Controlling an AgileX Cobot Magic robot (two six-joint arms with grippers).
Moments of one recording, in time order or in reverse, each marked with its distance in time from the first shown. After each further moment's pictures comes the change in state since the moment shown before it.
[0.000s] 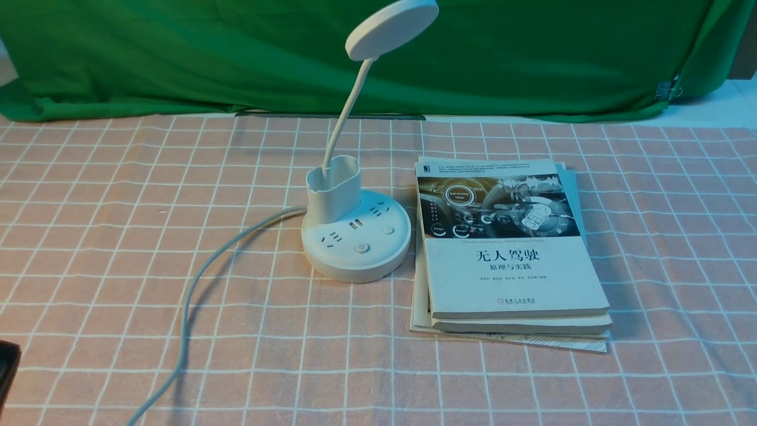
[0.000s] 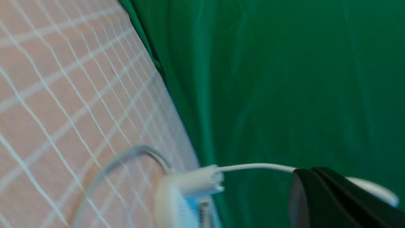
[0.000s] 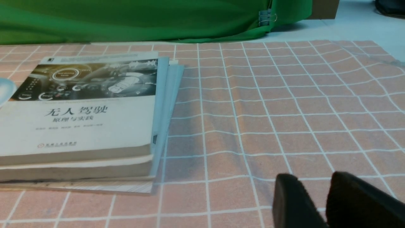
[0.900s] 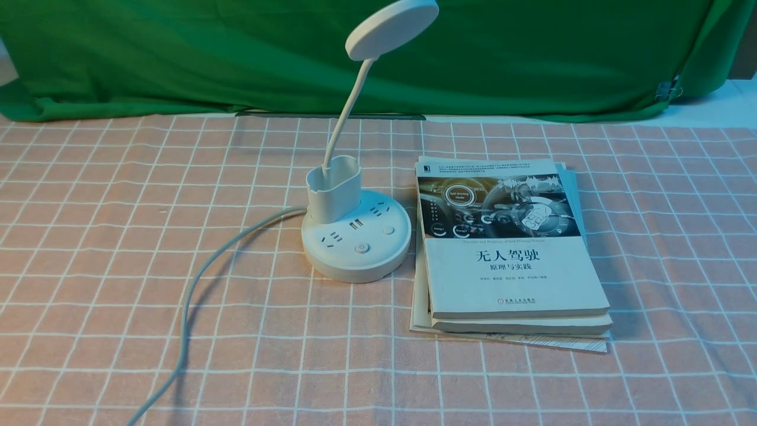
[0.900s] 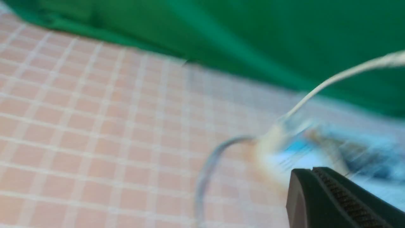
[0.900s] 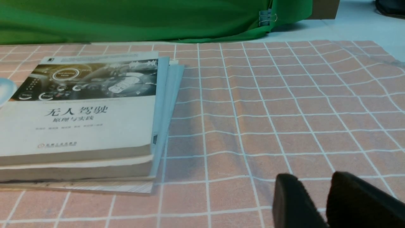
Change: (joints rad) right arm 0.000 0.000 0.000 0.000 0.000 0.000; left arm 0.000 0.520 -0.749 0.697 0.661 0.383
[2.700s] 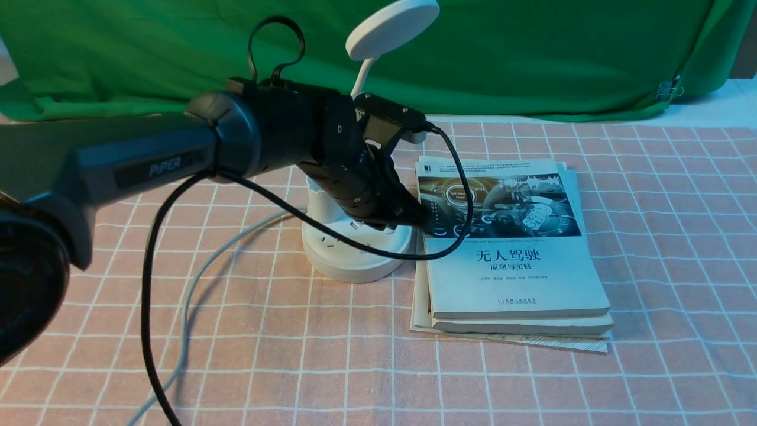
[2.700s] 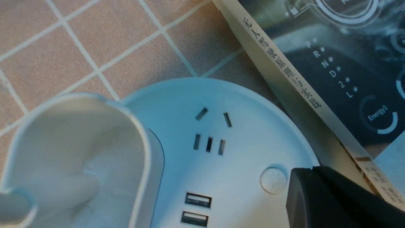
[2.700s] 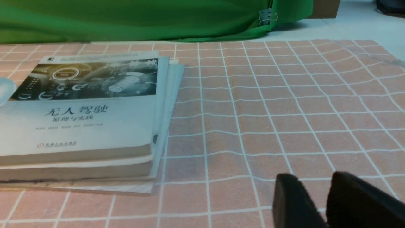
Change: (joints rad) right arm 0.000 0.000 0.000 0.000 0.001 -0.001; left arm -0.548 1.557 -0.825 -0.029 -0.172 0.289
